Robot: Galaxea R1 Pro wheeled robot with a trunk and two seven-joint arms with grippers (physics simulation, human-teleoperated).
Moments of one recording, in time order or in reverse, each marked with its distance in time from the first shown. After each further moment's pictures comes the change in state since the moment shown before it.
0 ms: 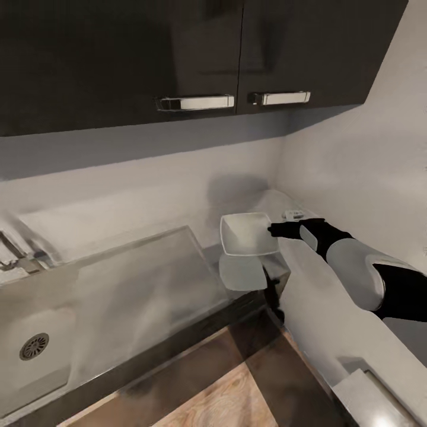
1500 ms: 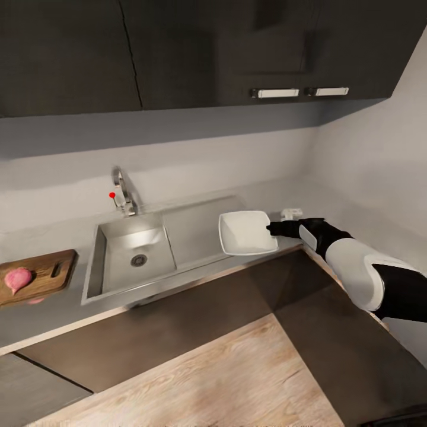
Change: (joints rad) left arm 0.000 -0.001 0.003 0.019 0.000 0.000 0.000; right arm 0.000 0.004 0.001 -0.006 0.006 -0.025 0.018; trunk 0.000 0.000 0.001
